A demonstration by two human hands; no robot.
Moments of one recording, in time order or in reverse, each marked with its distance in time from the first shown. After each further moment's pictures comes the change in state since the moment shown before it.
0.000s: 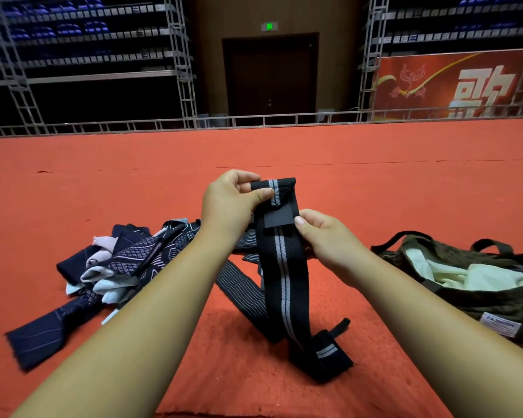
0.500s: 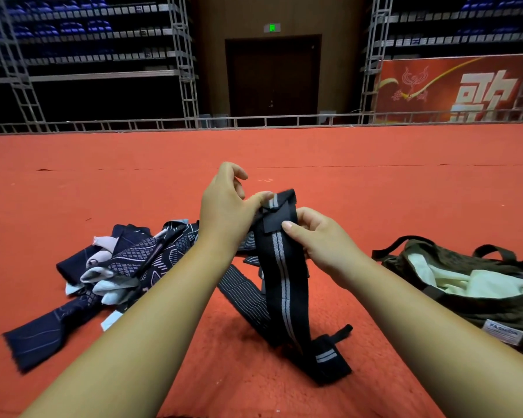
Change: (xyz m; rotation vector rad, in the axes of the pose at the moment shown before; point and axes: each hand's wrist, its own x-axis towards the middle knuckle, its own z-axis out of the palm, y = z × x) left_hand -0.002 -0.007 -0.007 0.323 0.143 0.256; right_hand 0.011 0.000 0.010 -0.008 0.017 -0.067
